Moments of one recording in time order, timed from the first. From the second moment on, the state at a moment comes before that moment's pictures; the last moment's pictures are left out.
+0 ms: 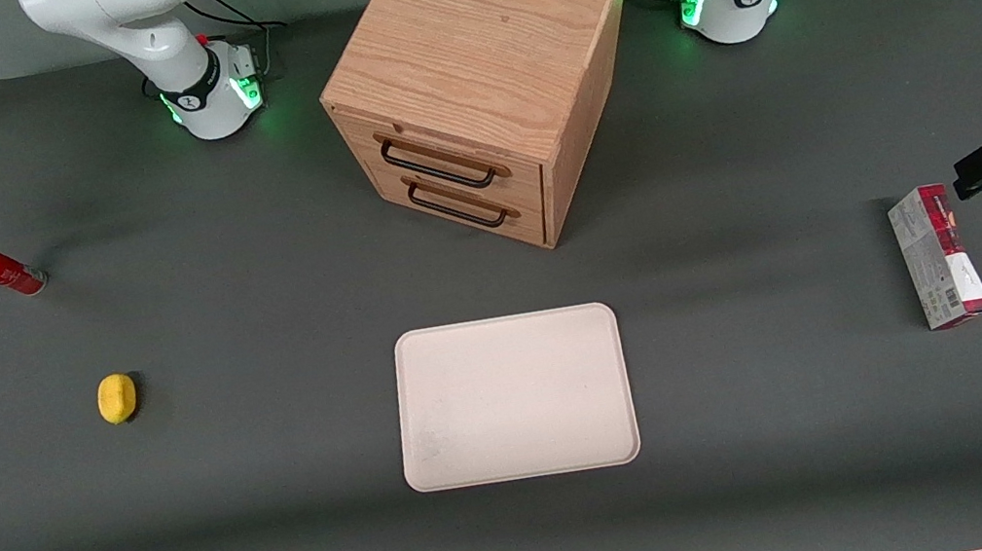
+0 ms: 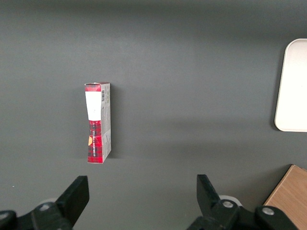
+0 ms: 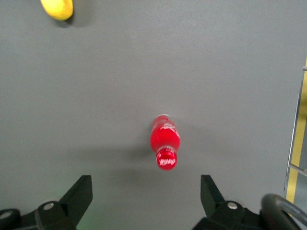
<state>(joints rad) 0.04 -0.22 -0.82 -2.23 -0.24 2.04 -0.63</state>
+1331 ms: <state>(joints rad) 0.02 0.04 -0.90 -2.38 -0.07 2.39 -0.94</state>
